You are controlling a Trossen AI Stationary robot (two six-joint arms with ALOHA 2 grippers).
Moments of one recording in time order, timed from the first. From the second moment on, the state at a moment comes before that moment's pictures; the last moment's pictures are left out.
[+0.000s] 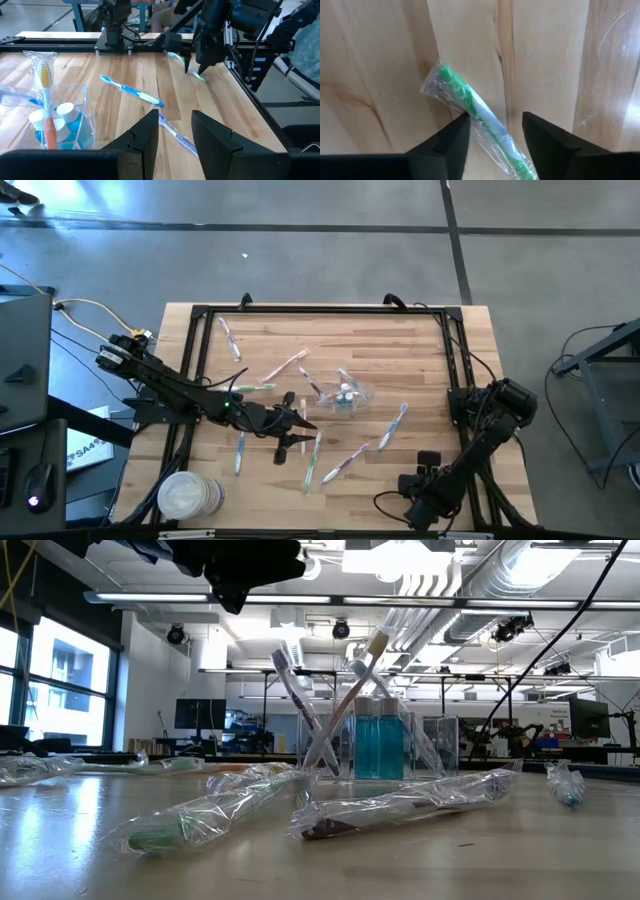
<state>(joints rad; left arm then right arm) -0.38 1.42 0.74 0.45 -0.27 -0.14 0.93 1.90 1.14 -0.93 0.01 1.07</state>
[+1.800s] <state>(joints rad) -0.41 1.73 0.77 1.07 0.00 -0.24 1.16 1.87 1.55 -0.83 1.57 0.55</state>
